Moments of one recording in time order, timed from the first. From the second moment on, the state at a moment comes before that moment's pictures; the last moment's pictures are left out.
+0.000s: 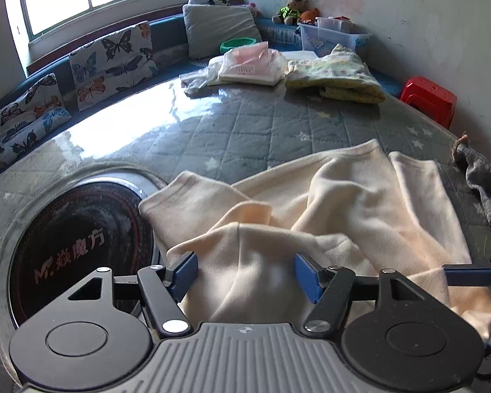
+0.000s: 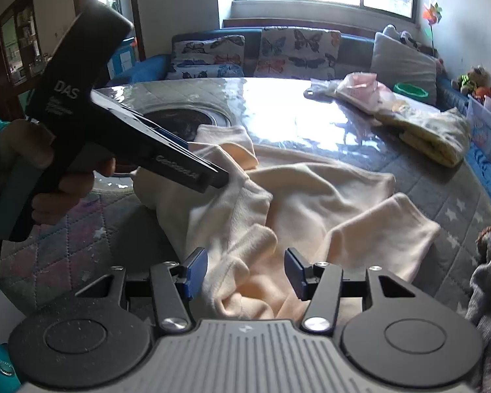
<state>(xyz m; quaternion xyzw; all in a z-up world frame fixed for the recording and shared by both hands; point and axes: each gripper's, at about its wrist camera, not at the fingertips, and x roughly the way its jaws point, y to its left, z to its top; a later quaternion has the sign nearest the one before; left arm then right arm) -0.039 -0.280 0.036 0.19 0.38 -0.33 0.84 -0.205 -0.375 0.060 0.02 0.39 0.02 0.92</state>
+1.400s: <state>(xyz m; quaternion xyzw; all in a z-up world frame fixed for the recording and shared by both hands) -0.025 -0.189 0.085 0.09 0.37 -0.30 0.87 -0.151 -0.352 0.049 0.01 0.38 0.11 0.92</state>
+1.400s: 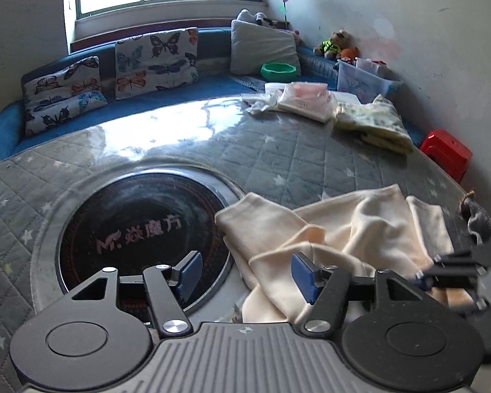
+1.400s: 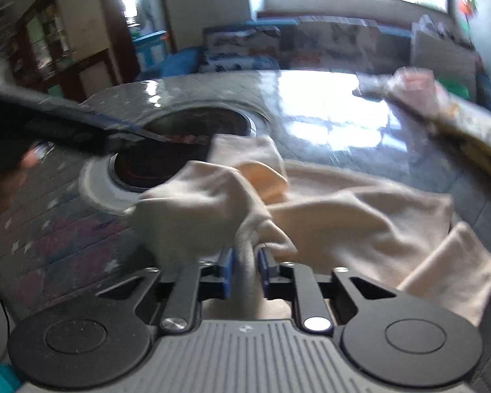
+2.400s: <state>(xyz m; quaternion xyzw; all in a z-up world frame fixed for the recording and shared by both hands) -0.031 -0.224 0.036 0.12 0.42 -0.31 0.85 -0.222 -0.365 0.060 0.06 0.38 0.10 0.92</state>
